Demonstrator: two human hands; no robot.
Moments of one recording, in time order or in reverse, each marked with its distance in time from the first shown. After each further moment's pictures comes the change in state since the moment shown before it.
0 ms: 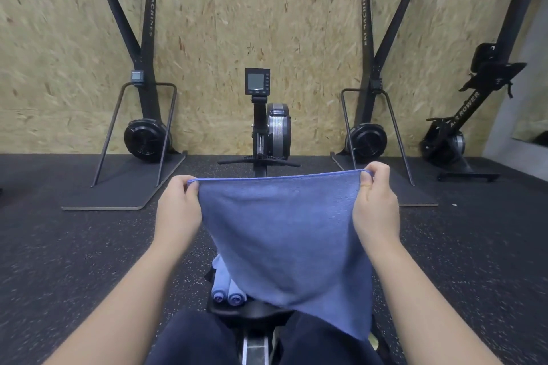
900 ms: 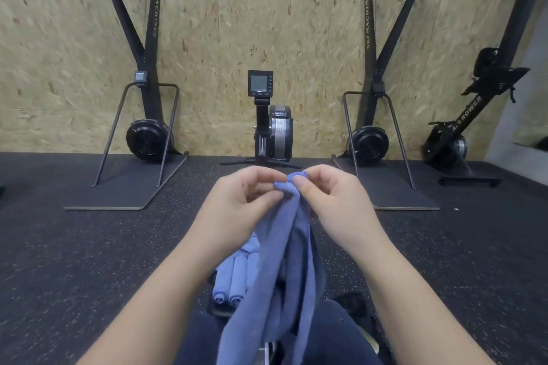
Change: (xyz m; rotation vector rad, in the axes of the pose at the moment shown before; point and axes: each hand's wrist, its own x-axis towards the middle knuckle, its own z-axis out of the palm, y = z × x) left_hand -0.057 0.090 -0.017 -0.422 -0.547 0.265; right_hand -0.032 -0.077 -0.006 0.410 -0.426 -0.155
